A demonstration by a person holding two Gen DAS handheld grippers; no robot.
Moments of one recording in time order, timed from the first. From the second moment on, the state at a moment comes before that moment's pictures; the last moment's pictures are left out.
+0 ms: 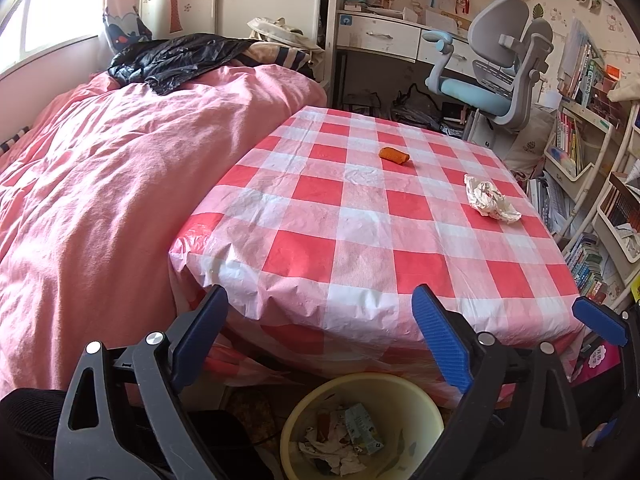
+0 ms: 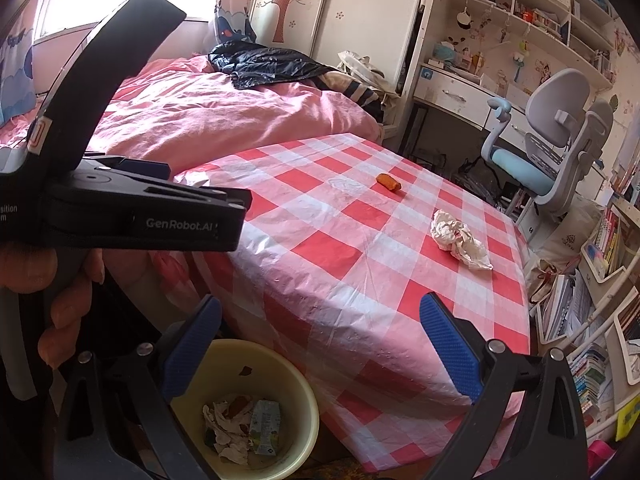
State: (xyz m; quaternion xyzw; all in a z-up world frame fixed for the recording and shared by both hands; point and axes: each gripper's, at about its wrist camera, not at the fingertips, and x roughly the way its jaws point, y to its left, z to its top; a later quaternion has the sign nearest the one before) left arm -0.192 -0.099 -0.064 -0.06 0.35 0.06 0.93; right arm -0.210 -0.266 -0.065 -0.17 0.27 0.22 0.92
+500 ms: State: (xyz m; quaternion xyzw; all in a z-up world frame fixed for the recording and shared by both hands) left arm -0.163 -0.084 -0.056 -0.08 0.36 0.03 0.93; right arm -0.148 -0.315 -0.035 -0.12 0.29 0.17 0.93
